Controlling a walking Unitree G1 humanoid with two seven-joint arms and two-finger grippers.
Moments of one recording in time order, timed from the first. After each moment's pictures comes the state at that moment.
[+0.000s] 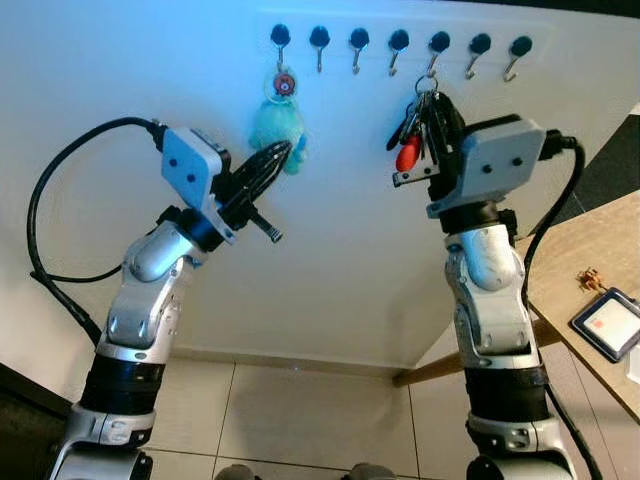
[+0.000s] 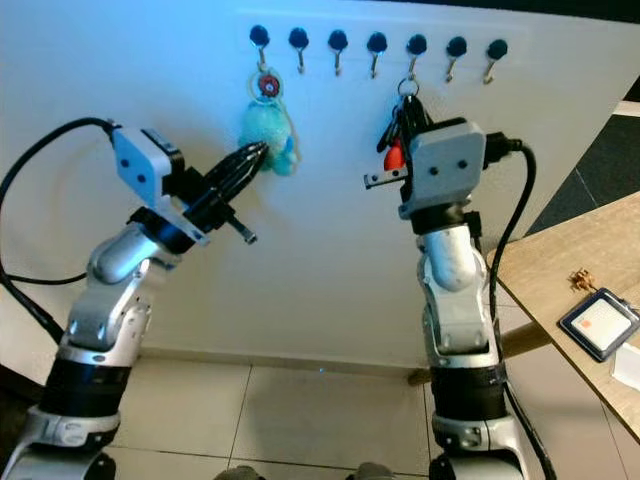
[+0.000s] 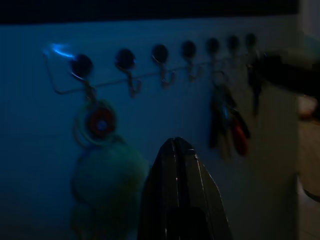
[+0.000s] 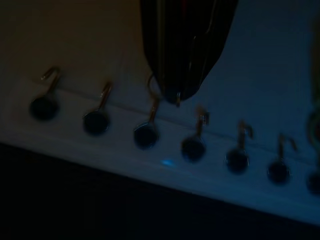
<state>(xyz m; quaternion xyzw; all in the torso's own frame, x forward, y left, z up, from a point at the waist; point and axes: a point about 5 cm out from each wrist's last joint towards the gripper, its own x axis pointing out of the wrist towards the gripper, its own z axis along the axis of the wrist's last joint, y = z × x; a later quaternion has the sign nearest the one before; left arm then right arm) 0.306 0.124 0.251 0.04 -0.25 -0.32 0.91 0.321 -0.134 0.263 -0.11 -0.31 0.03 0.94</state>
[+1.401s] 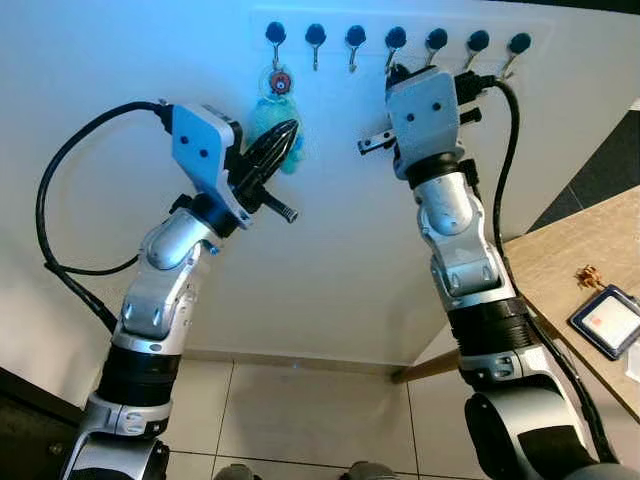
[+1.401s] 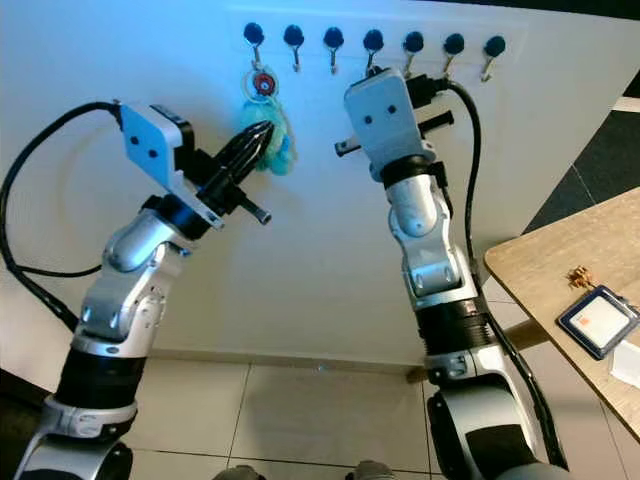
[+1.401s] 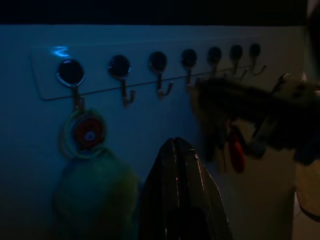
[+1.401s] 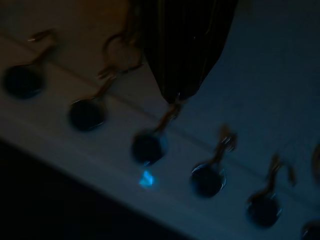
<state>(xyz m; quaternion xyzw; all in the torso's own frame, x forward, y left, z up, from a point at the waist) 0.304 0.110 0.255 0.03 -0.24 -0.33 0.91 0.356 -0.106 0.268 -0.23 -0.27 0.06 0.93</state>
